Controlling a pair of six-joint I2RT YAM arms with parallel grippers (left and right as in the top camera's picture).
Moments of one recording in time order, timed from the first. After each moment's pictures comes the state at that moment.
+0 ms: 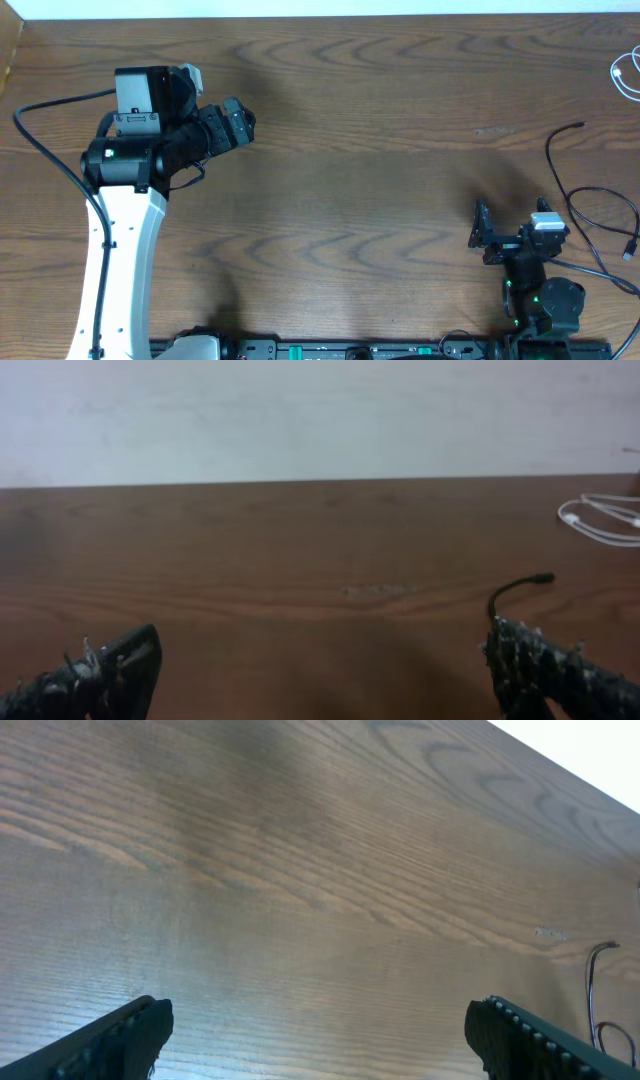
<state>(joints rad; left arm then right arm) 0.02 1.35 1.35 -0.93 0.30 -0.36 -0.02 0.02 0.01 -0.07 -0.07 0.06</state>
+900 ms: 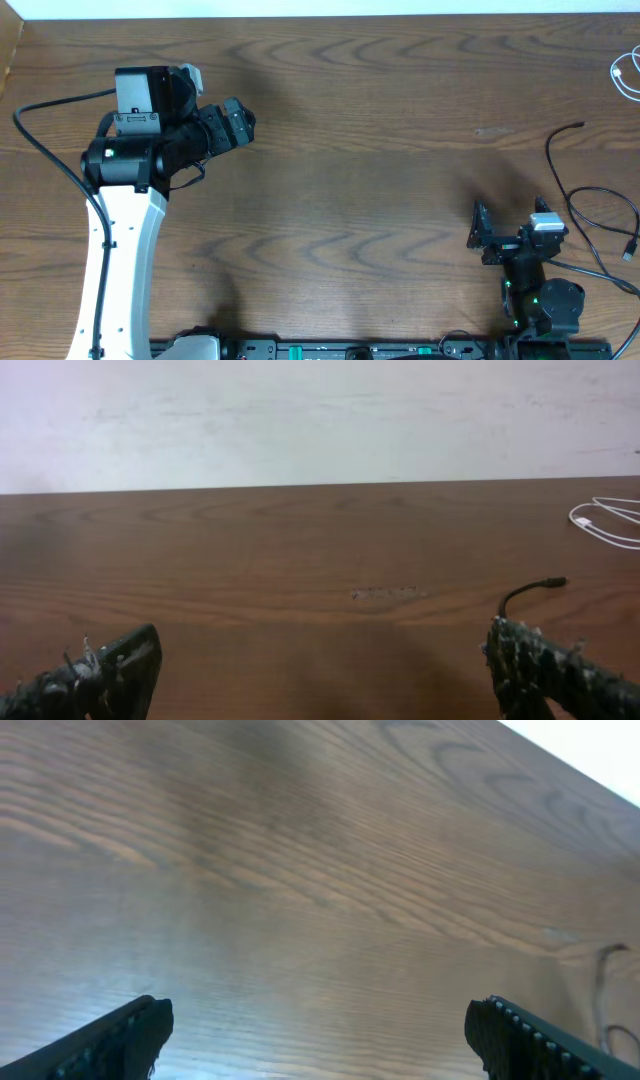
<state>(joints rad) 0.02 1.35 1.35 -0.94 0.28 -0.36 -0.01 0.01 0.01 -0.07 -0.07 0.07</state>
